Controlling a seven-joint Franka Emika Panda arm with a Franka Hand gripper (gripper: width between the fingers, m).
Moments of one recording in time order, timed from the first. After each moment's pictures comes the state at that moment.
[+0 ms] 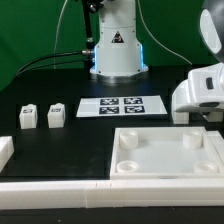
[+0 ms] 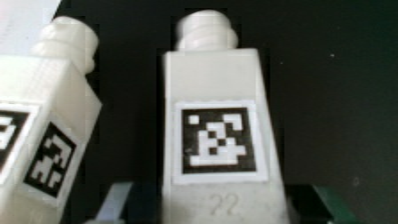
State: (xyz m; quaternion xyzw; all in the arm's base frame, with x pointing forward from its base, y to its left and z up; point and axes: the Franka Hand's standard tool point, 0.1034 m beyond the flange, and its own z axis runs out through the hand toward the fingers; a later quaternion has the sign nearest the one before) arm 0.389 0.194 0.007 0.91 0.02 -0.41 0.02
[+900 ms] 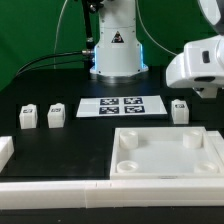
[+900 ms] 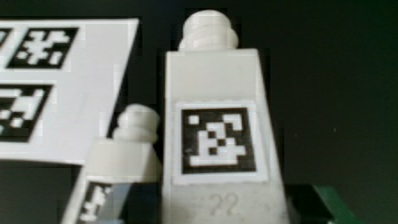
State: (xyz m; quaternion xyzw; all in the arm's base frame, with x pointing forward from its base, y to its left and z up) arm 0.383 0.176 0.073 0.89 0.03 -0.44 0.04
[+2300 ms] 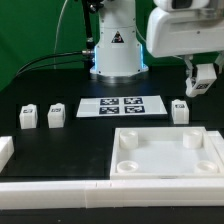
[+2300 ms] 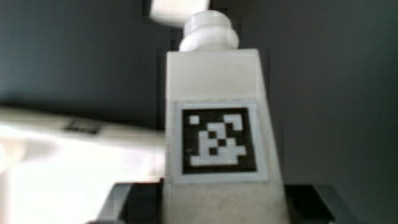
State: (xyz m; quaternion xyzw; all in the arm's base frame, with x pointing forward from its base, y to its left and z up) arm 0.487 0.122 0.121 1.00 0.09 0.03 -0.02
